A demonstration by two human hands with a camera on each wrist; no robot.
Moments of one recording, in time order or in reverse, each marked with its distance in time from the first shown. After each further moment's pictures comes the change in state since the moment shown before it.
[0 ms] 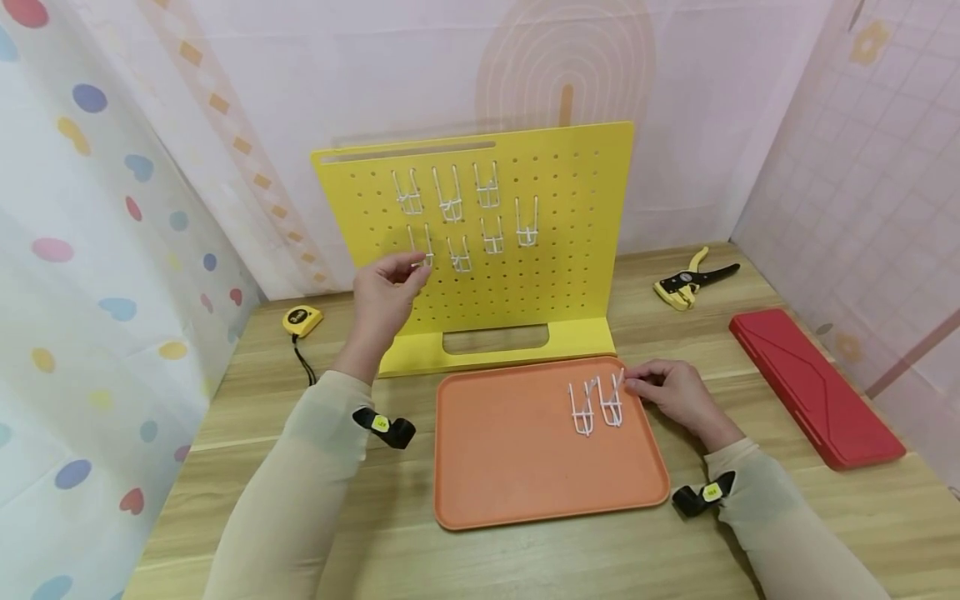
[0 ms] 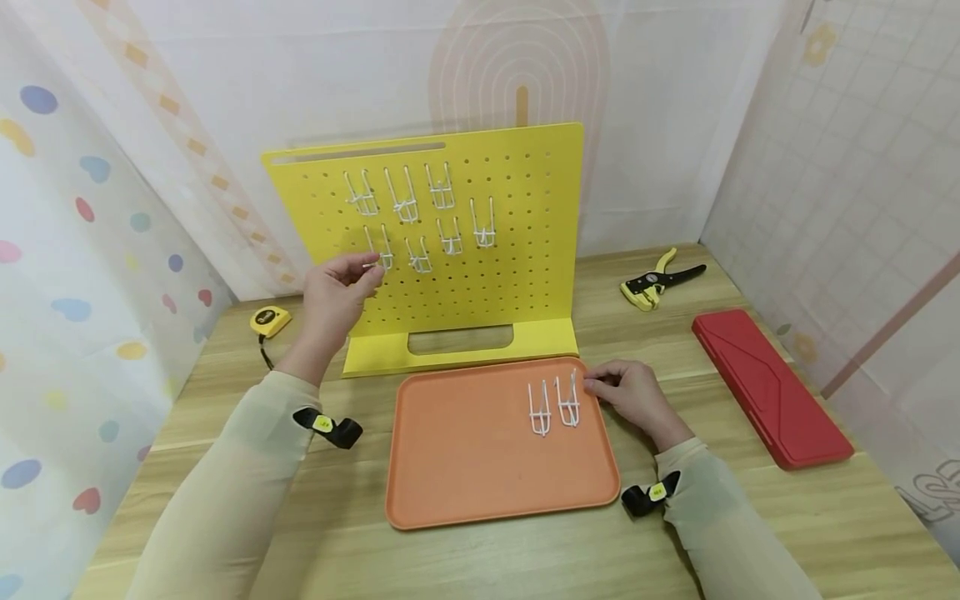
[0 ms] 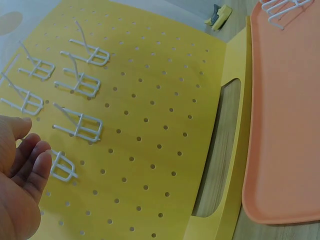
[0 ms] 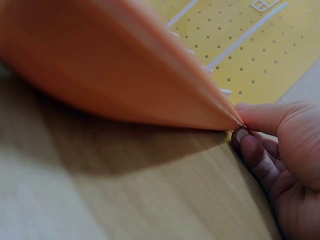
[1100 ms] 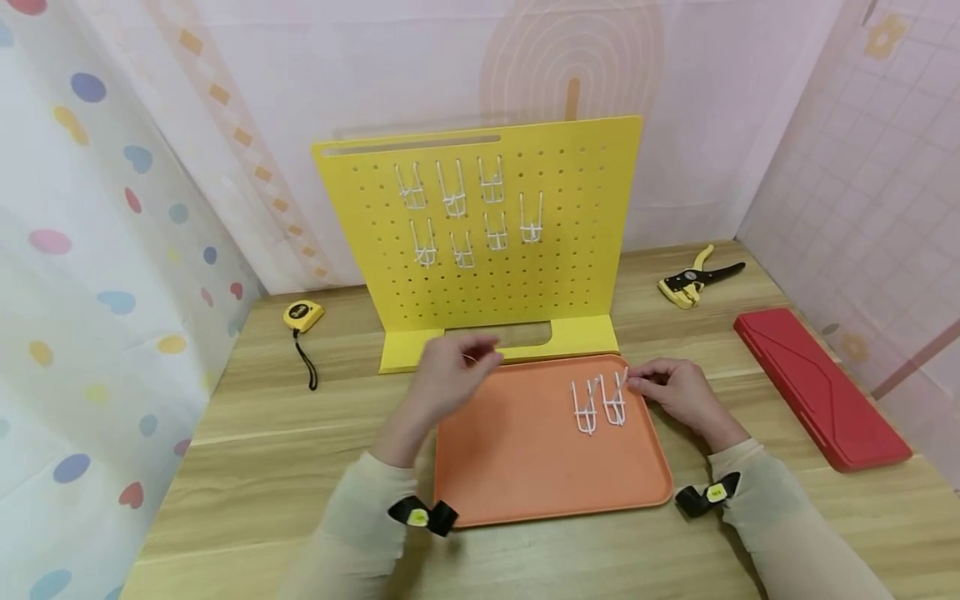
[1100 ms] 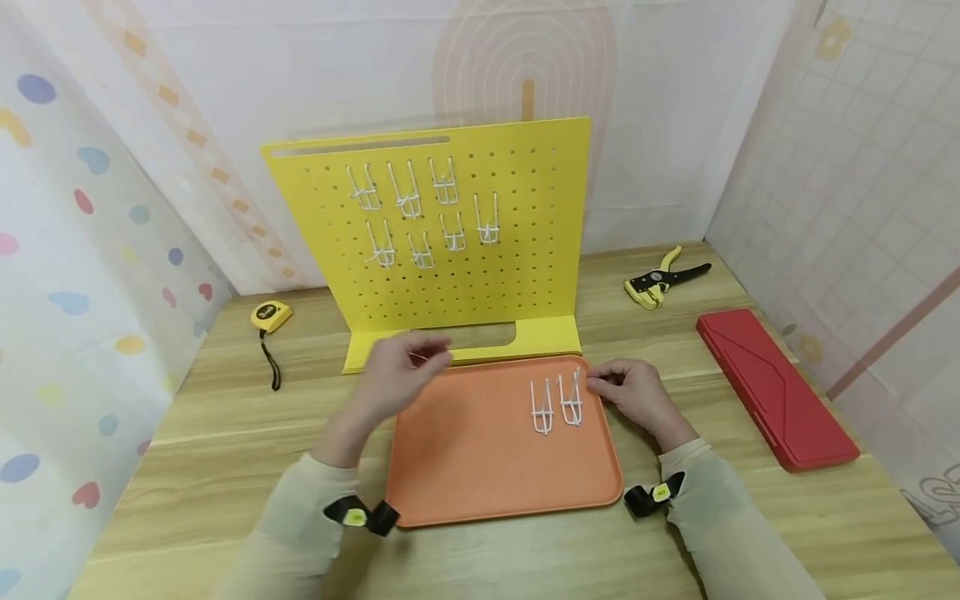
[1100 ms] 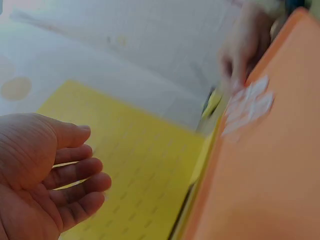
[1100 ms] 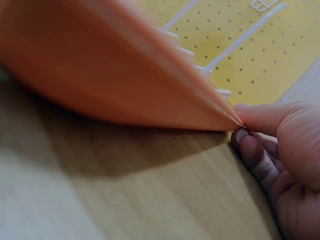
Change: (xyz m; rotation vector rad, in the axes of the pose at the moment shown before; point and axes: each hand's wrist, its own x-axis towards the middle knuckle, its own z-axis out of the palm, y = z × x) left_hand -0.097 0.015 0.048 0.262 -0.384 0.095; right_hand 0.001 0.000 0.000 -0.026 -0.004 0.009
